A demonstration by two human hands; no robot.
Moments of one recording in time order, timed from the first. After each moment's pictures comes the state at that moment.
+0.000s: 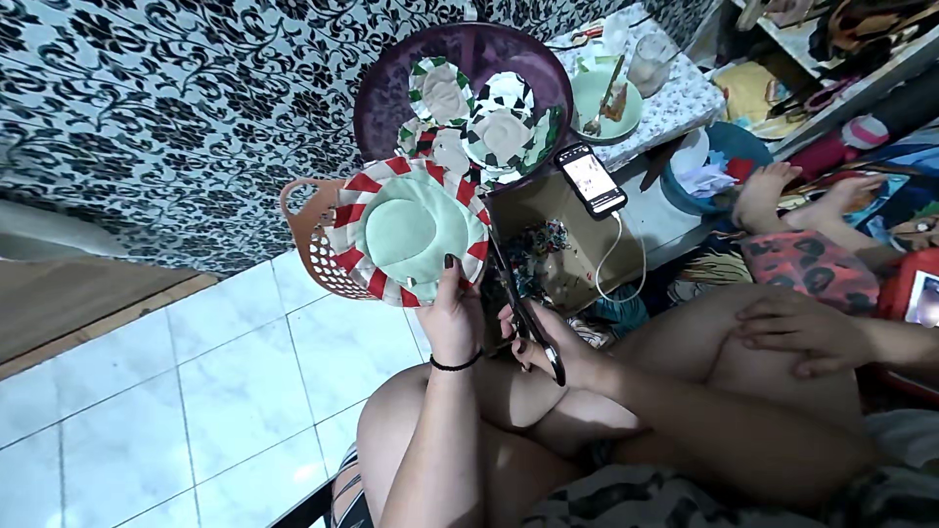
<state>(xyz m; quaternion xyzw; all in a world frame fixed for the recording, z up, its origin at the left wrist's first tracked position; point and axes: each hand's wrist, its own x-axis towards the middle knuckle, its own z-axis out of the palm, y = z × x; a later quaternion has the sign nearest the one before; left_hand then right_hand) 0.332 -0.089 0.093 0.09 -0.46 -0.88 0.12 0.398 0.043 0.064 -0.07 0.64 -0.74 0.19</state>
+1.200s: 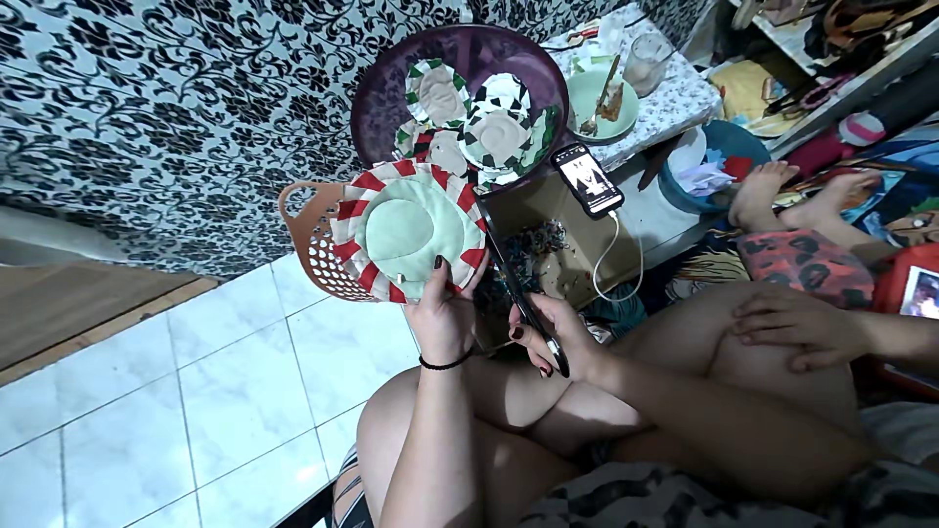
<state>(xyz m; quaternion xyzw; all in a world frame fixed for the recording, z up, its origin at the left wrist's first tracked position) 0.329 -0.095 0.100 0.11 -0.41 -0.90 0.09 0.395 0.048 0.080 0.00 0.64 -0.75 0.18</state>
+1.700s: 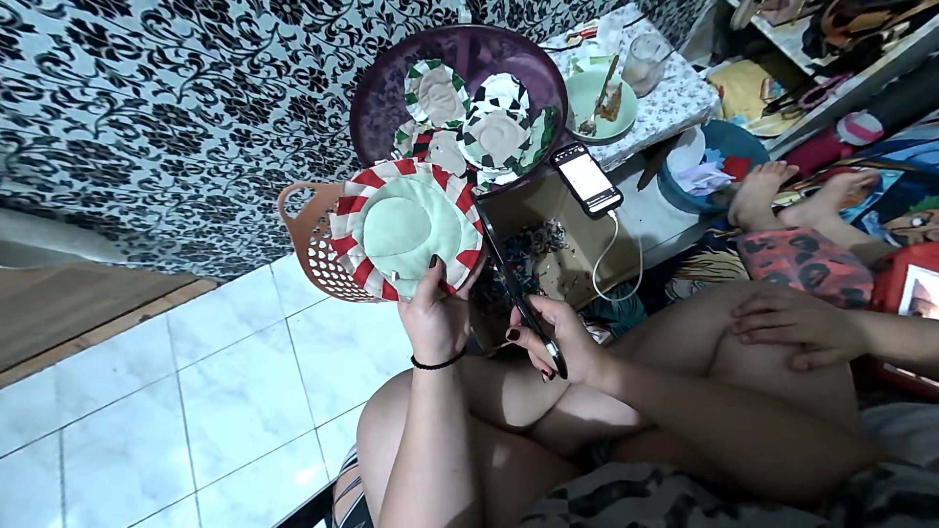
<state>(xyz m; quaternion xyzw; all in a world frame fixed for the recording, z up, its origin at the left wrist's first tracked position) 0.326 -0.102 0.102 0.12 -0.41 -0.90 0.07 0.398 0.047 0.079 0.02 0.64 -0.75 0.18</state>
